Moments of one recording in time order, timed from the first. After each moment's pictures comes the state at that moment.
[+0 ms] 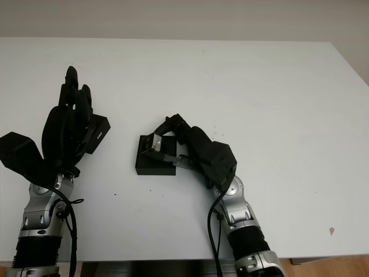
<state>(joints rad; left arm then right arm) -0.31 0.17 0.20 0.10 -0.20 -0.06 -0.15 -0.41 -0.08 0.12 0.46 -0.06 -0.21 0.33</state>
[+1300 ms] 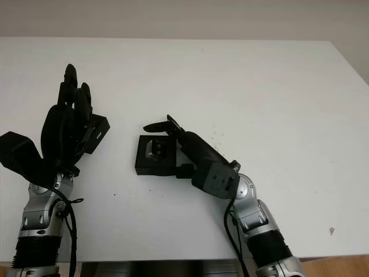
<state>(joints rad) -0.31 0.17 0.20 0.10 -0.21 -0.06 -0.15 -0.35 -0.25 0.22 0.23 -0.22 -0.21 0.37</state>
